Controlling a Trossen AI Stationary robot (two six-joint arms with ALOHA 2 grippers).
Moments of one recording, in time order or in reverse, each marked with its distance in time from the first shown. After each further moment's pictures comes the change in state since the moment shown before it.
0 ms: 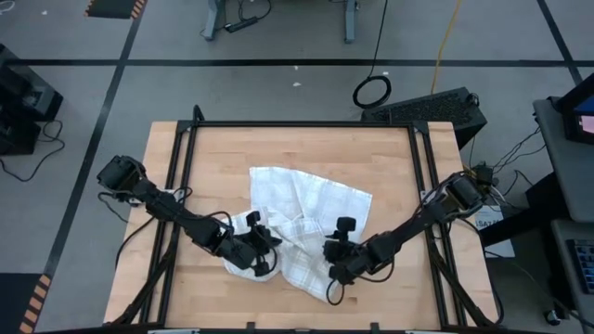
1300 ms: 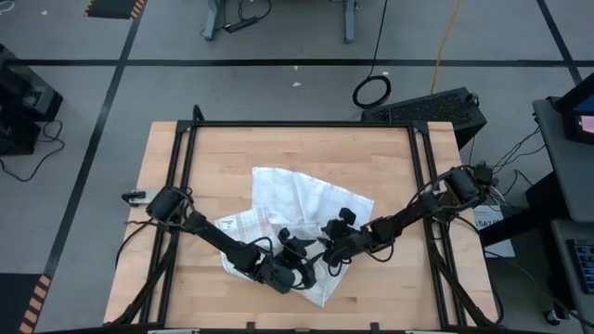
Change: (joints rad) left arm 0.004 0.507 0.407 0.291 -0.314 -0.119; right arm -0.130 -0.005 -0.249 0.480 -0.170 0.216
